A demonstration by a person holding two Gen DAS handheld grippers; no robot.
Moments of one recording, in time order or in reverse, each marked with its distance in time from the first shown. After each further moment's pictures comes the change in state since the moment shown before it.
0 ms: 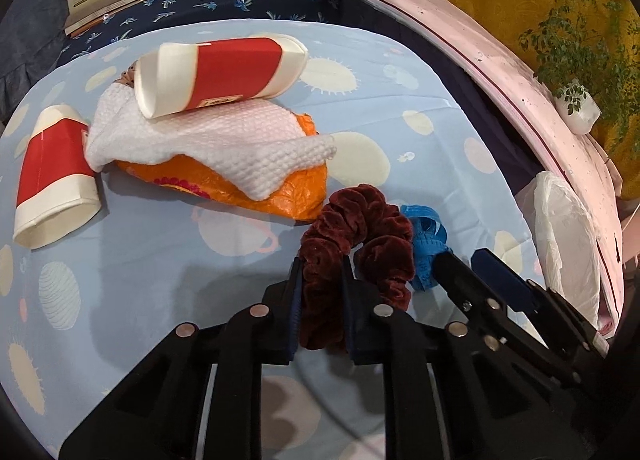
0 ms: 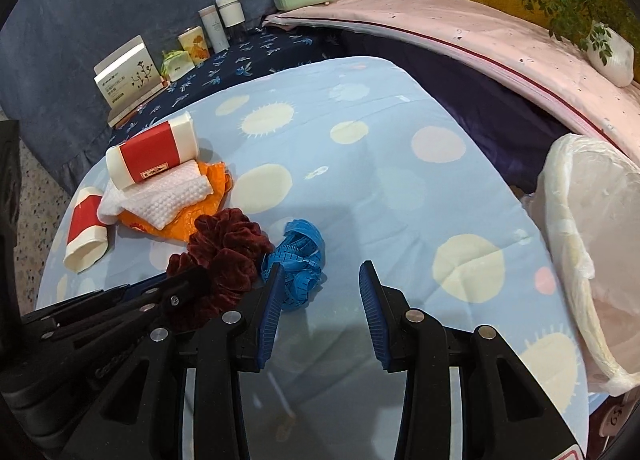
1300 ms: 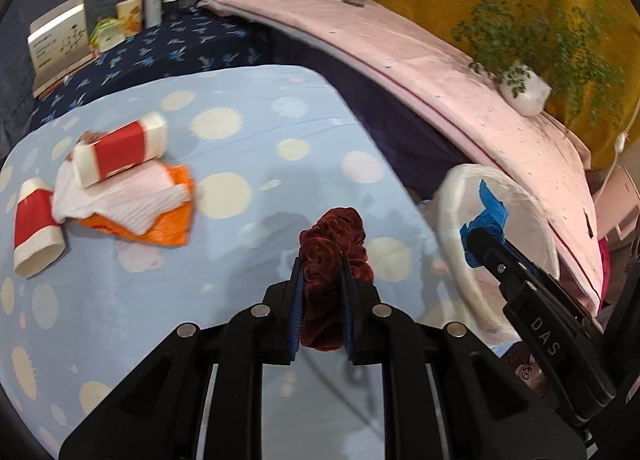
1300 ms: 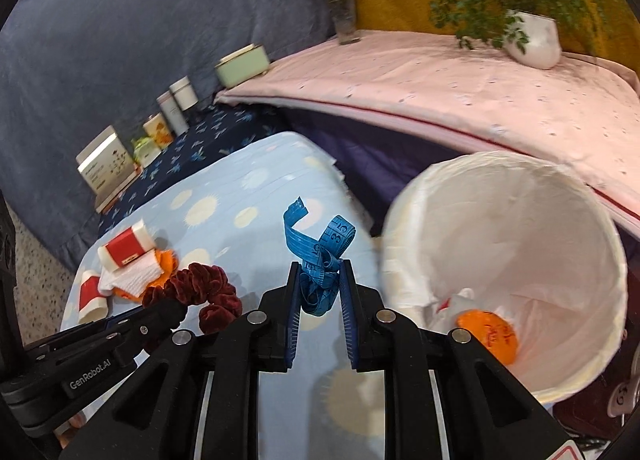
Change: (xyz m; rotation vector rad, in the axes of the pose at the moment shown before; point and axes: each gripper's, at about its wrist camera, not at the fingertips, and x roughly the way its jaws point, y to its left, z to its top) left arm -0.039 -0.114 -0.003 0.150 -0.077 -0.069; right arm -0.091 -0.120 0.005 0.193 -0.197 -0.033
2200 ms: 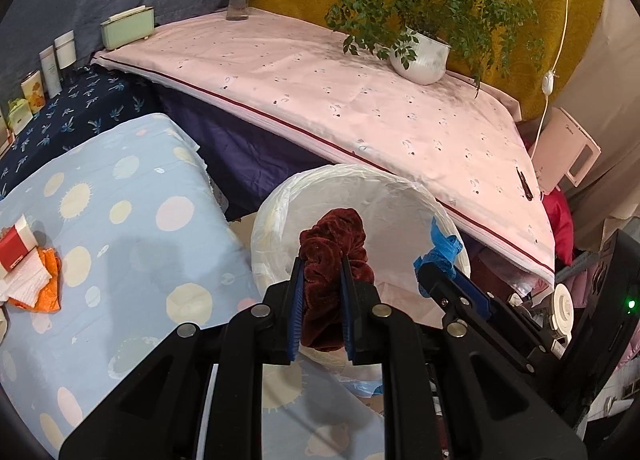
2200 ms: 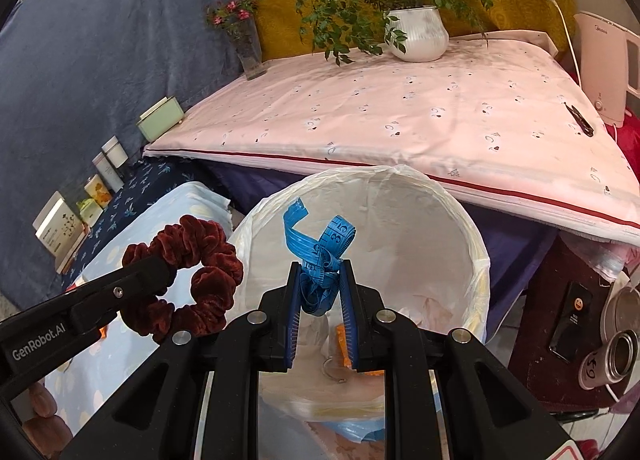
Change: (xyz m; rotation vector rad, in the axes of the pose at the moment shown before) left arm 0.009 -0.156 0.012 0.230 -0.021 -0.156; right arm -0.049 -0.119 0.001 0.176 -0.081 -0.162
